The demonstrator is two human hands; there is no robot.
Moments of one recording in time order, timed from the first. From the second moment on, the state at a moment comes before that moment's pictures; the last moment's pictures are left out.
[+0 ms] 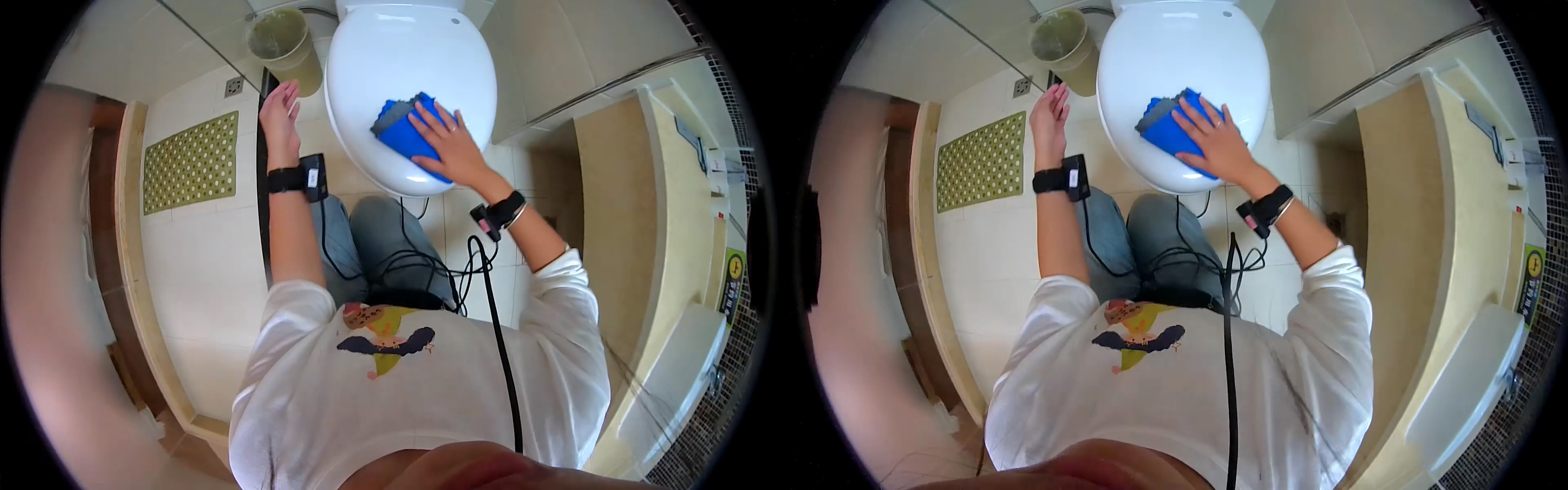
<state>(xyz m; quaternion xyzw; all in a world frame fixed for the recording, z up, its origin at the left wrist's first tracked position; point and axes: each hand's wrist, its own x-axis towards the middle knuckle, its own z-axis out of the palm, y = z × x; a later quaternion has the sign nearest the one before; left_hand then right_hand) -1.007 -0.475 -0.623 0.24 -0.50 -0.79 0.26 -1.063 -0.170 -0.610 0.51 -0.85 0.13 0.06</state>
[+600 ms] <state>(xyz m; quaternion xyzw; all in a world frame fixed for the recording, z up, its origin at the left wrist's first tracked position) -1.001 -0.447 -0.634 0.25 -0.61 -0.74 0.11 -1.239 -0.223 -0.634 0.36 -0.92 0.09 0.14</state>
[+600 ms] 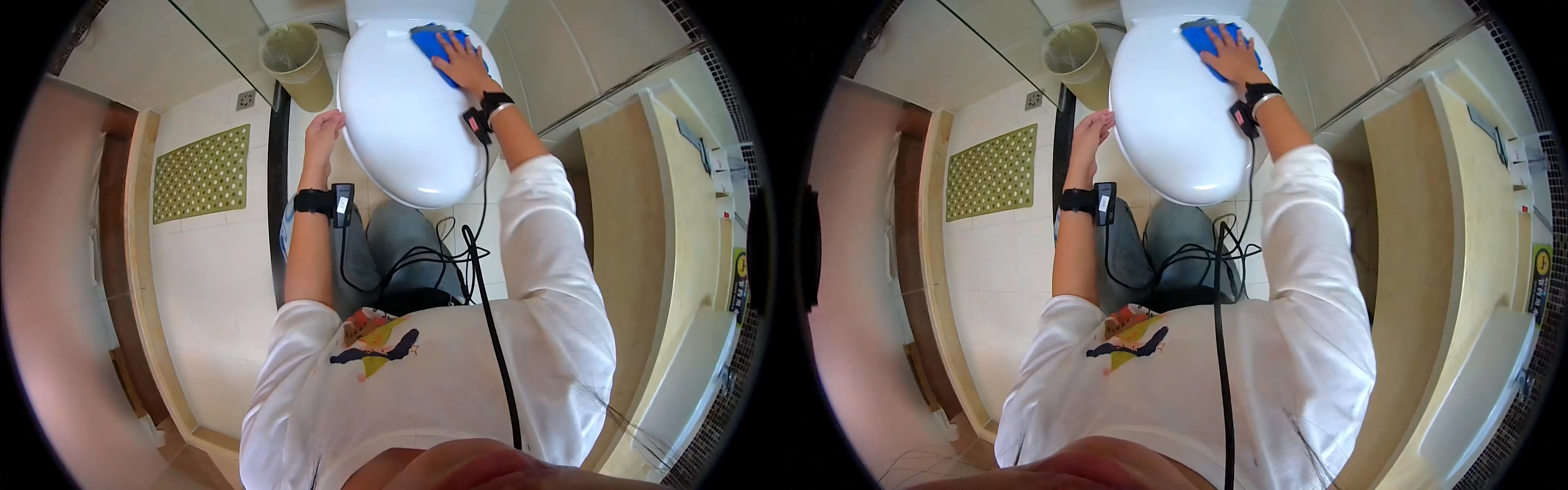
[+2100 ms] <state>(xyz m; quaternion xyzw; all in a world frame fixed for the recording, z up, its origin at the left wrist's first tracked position) -1.010 -0.441 -0.617 0.20 -0.60 -0.75 0.17 -1.070 -0.103 -0.614 0.39 -0.90 0.18 0.04</state>
